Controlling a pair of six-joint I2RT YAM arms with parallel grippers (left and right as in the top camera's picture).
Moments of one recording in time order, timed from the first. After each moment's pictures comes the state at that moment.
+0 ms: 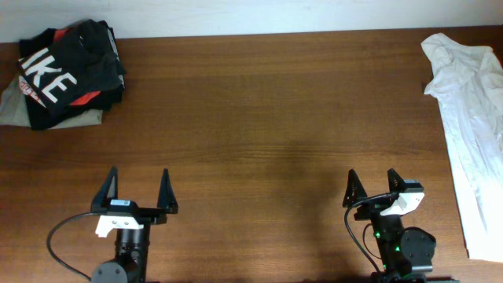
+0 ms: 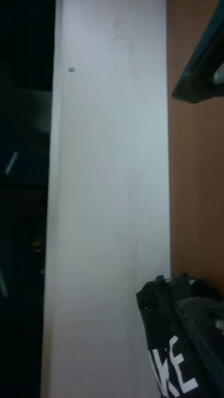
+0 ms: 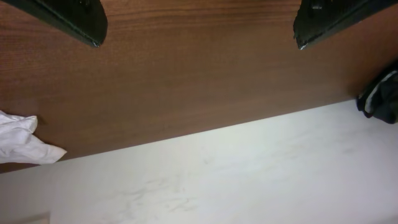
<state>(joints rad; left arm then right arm) 0.01 0.04 0.07 0.22 0.09 -0.07 -0.01 0.01 0.01 -0.07 -0.09 0.25</state>
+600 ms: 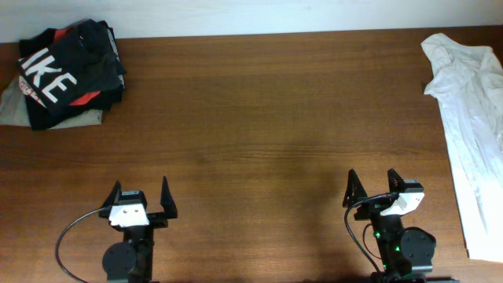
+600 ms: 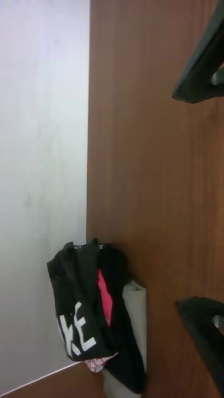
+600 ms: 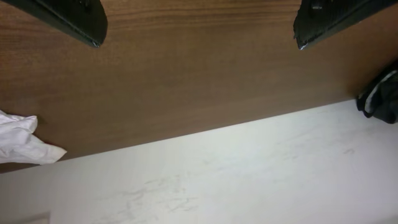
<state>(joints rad) 0.01 0.01 0.01 -0.08 -0.05 0.00 -0.01 0.01 0.01 -0.07 -0.09 0.25</state>
